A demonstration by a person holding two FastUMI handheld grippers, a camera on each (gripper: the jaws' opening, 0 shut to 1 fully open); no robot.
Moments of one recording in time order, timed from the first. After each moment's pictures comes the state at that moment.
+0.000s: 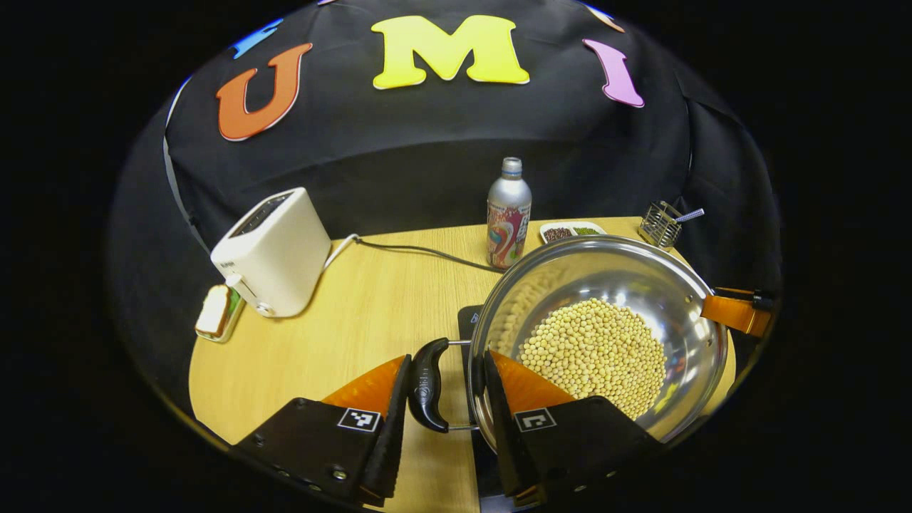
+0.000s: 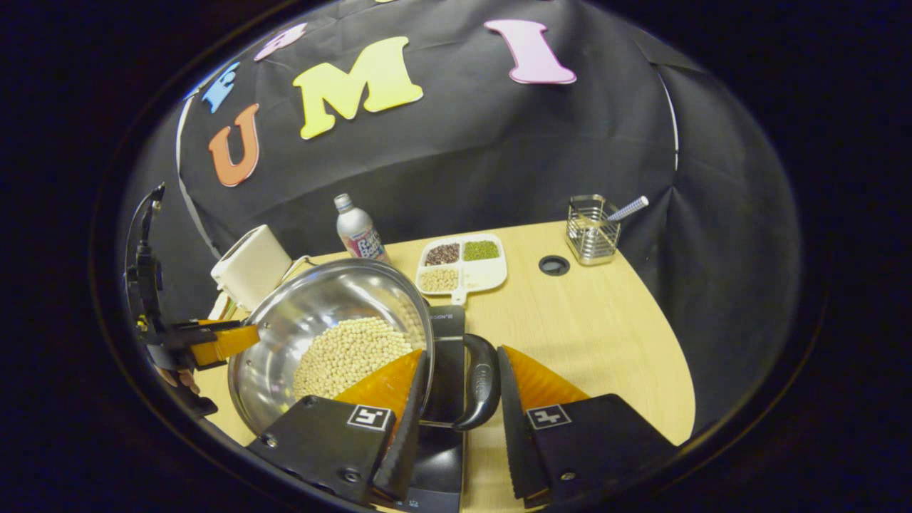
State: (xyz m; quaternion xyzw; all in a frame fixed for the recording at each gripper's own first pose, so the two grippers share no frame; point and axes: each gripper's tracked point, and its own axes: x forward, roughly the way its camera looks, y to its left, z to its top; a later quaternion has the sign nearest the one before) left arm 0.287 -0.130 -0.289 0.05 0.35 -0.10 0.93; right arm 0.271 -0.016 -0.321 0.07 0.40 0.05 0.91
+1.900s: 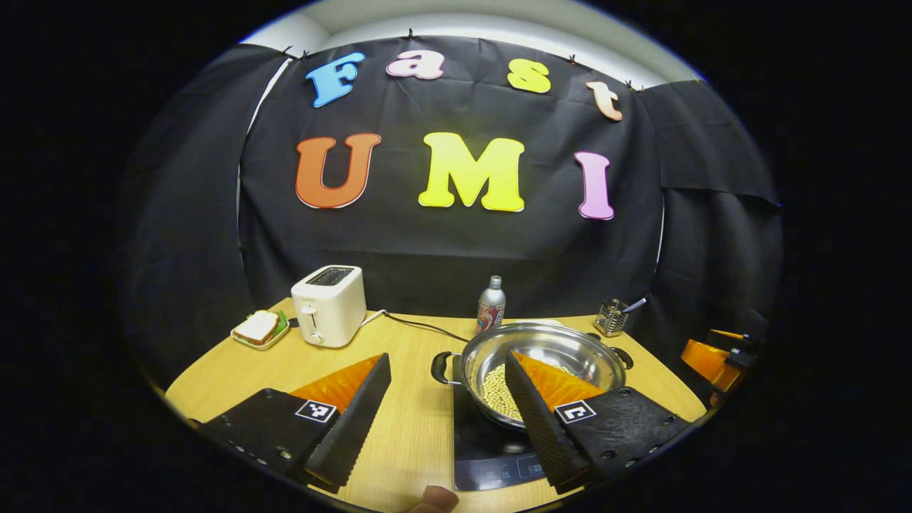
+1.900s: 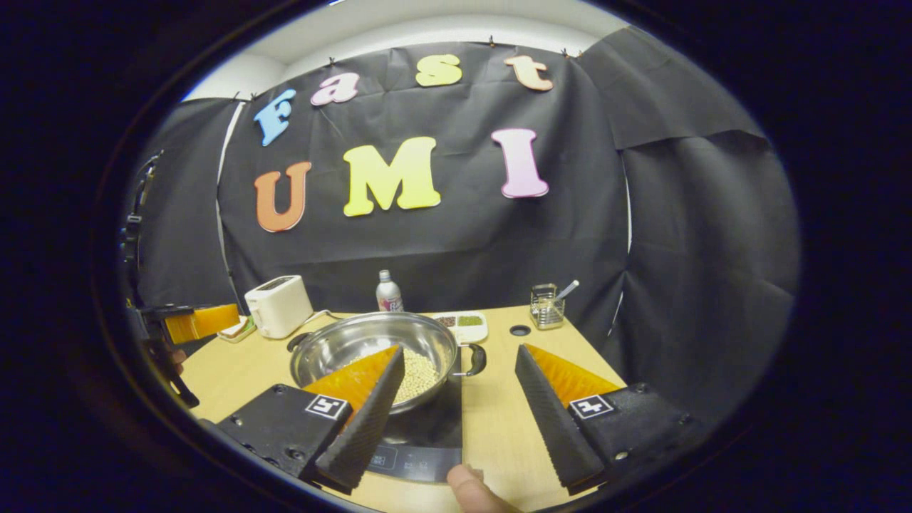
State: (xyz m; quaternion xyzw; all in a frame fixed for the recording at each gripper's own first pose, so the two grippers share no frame) left arm 0.133 -0.104 -0.141 -0.03 0.13 -0.07 0.99; right arm 0.123 -0.013 -0.189 0.01 0.16 0.03 0.99
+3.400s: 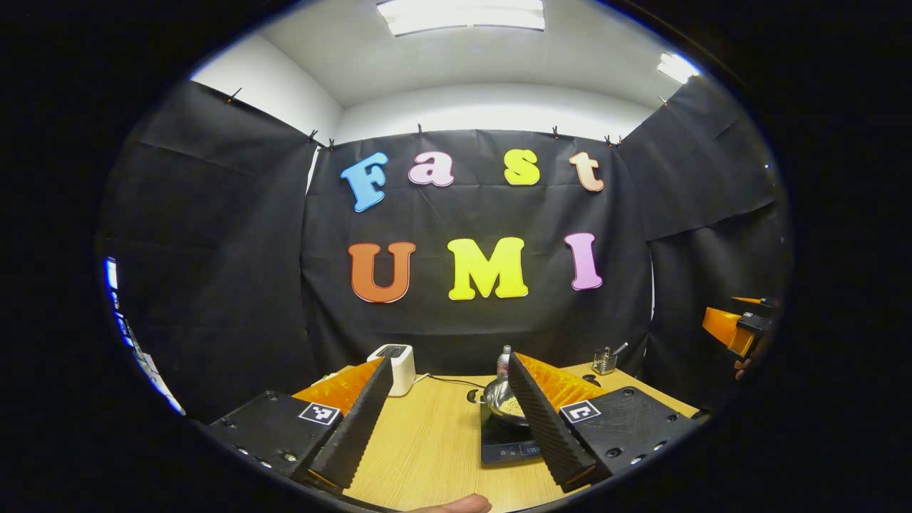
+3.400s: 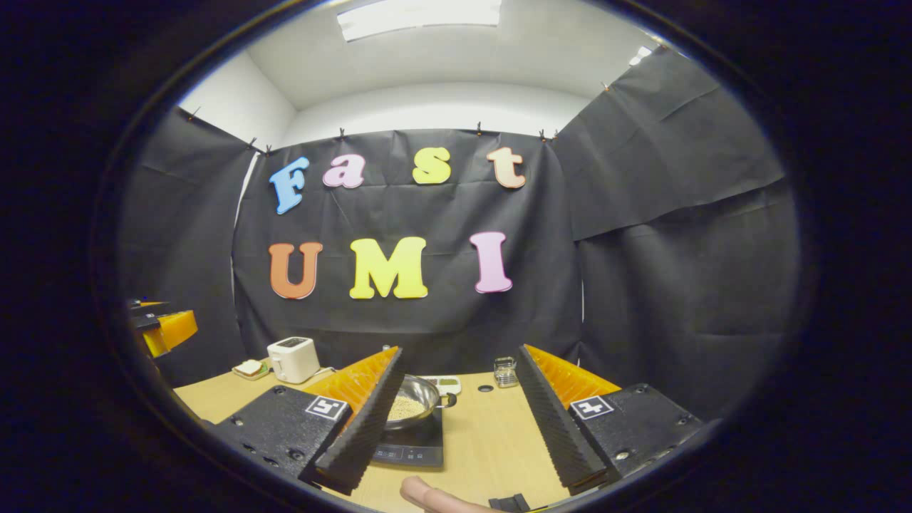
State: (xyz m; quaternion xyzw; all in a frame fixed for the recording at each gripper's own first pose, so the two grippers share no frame) left arm -0.059 -0.060 -0.008 0.01 -0.03 -0.01 1.00; right arm -0.040 -0.037 -0.039 0.00 0.01 -0.01 1.00
